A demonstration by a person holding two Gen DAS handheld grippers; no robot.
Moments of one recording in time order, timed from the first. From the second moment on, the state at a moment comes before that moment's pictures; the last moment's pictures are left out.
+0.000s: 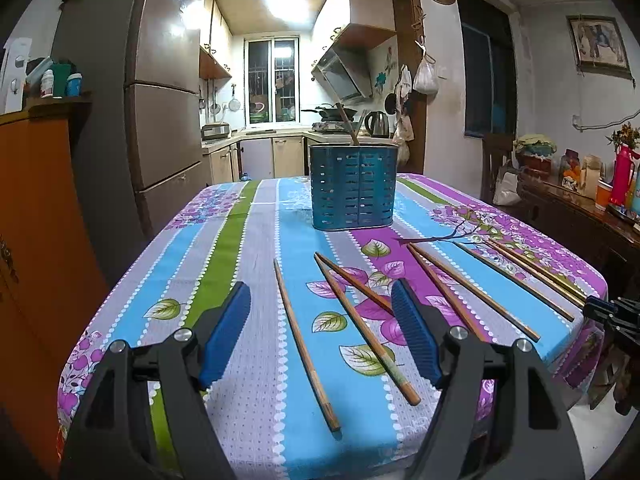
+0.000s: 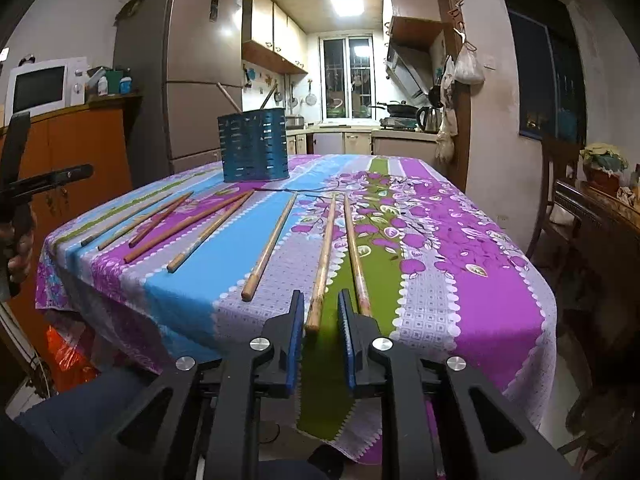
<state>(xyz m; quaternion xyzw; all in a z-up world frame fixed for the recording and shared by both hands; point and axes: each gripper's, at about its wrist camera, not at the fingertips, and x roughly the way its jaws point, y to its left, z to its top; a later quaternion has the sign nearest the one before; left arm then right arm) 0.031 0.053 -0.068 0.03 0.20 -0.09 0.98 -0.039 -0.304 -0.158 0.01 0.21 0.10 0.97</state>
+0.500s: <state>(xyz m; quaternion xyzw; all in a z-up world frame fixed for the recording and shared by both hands) 0.003 0.059 -0.118 0.04 0.23 -0.07 0.97 -0.034 -0.297 -0.157 0.01 0.21 0.10 0.97</state>
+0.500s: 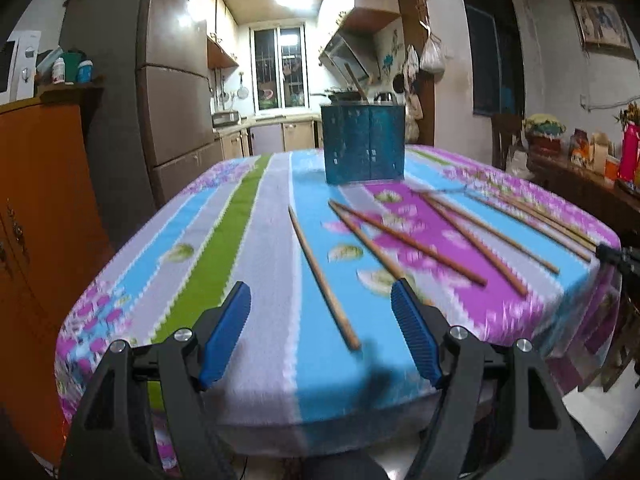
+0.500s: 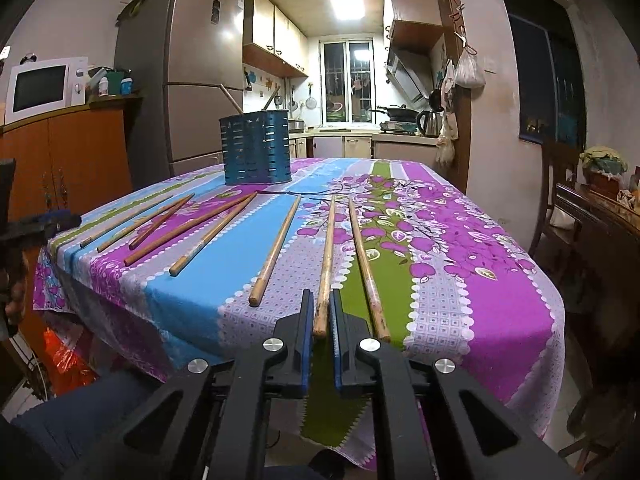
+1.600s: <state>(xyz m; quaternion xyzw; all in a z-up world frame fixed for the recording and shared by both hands) 0.011 0.057 -0.119 0.03 0.23 -0.04 0.97 -0.034 -0.296 -0.158 0.01 0.22 0.10 0.97</state>
